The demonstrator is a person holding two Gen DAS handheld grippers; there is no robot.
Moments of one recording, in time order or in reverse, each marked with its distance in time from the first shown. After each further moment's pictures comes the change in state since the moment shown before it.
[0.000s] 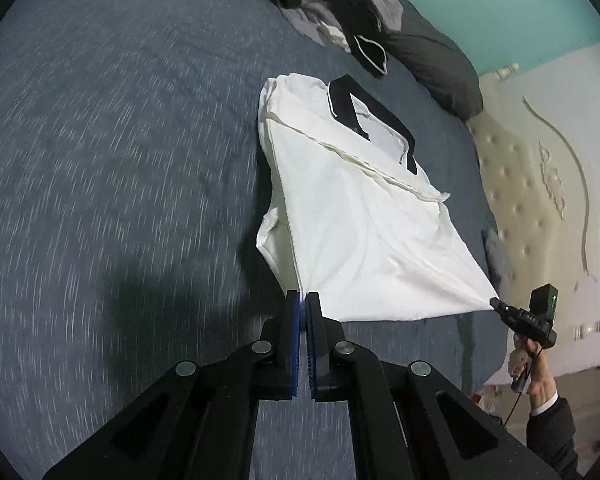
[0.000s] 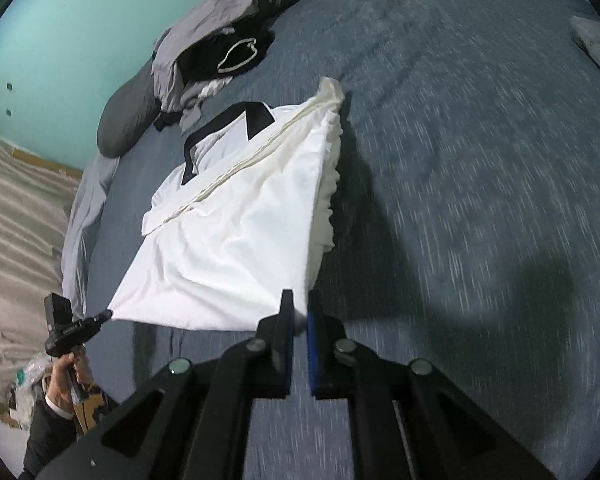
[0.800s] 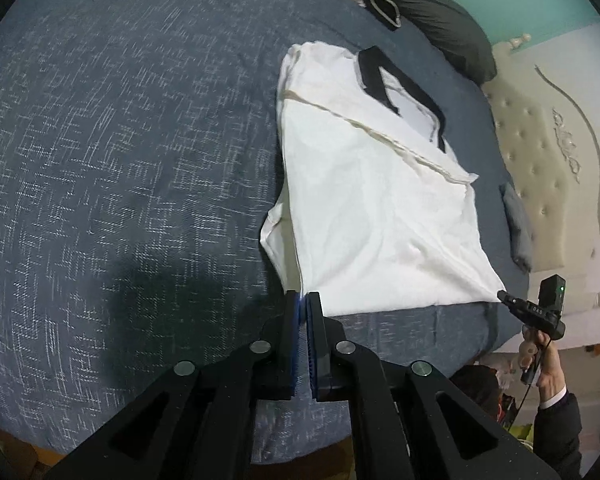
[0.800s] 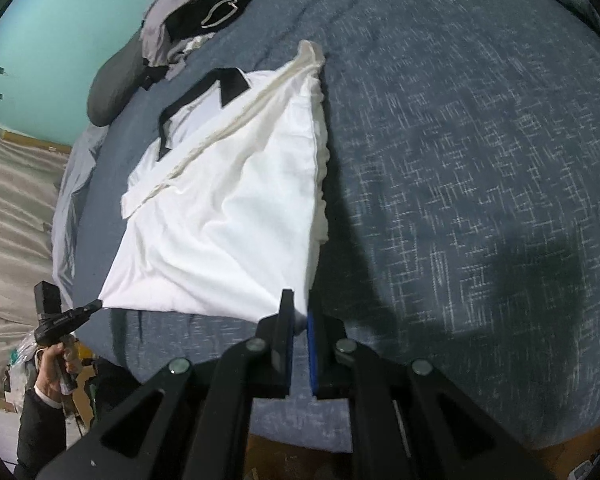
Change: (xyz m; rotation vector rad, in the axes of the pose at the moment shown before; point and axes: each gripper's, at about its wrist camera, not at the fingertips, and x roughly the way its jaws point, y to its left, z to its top) left arm 0.005 0.015 -0.082 -0.018 0.086 0.075; right arm -0.009 -0.032 -0.117 0.030 0.079 -0.047
